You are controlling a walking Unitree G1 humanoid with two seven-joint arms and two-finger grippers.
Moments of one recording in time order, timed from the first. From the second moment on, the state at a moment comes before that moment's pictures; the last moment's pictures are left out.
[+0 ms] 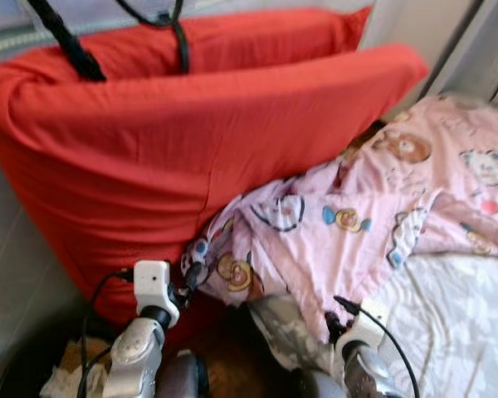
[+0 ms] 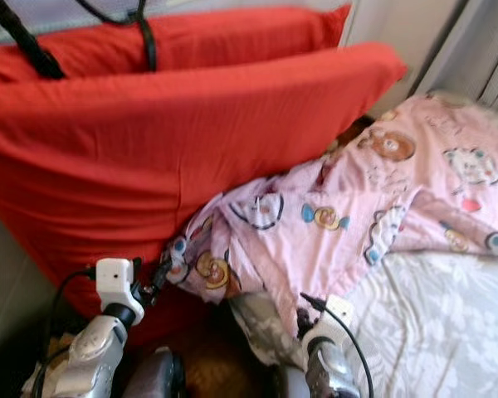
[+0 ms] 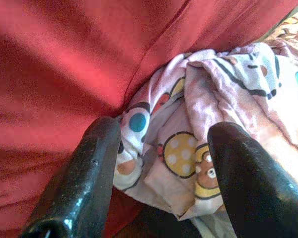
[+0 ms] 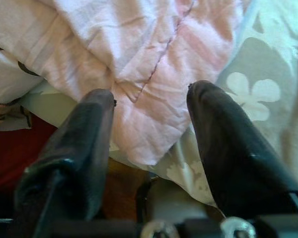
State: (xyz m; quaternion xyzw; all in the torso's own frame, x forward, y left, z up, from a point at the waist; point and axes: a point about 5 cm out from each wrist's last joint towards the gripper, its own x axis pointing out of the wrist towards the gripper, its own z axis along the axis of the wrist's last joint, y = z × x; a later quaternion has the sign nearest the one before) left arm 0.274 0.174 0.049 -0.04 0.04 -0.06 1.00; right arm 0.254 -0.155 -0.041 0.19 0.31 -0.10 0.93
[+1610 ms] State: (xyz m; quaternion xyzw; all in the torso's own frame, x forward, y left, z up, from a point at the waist) left arm 0.197 0.161 0.076 -0.04 0.06 -0.07 0.99; right arm 0.298 -0.144 -0.003 0.32 0.22 -0.13 0.91
